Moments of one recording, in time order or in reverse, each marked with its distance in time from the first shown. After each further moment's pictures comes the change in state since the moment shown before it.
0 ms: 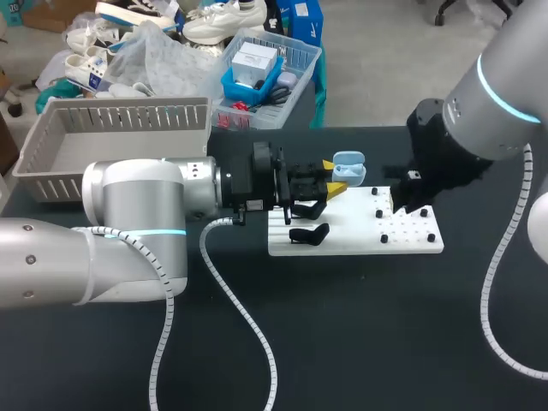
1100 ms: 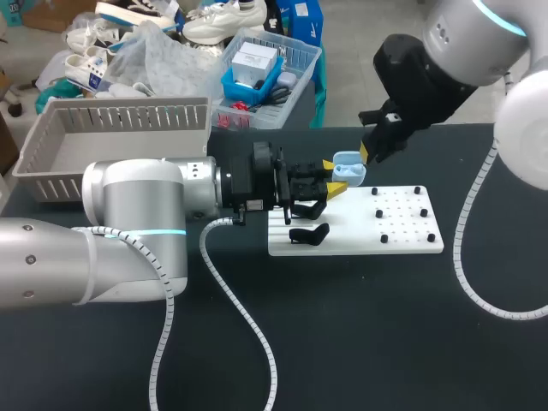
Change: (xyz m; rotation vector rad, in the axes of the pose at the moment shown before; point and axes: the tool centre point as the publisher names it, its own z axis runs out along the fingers) left arm 0.000 0.000 0.000 0.000 0.000 0.000; right arm -0.050 0.056 -0.050 -0.087 0.013 -0.229
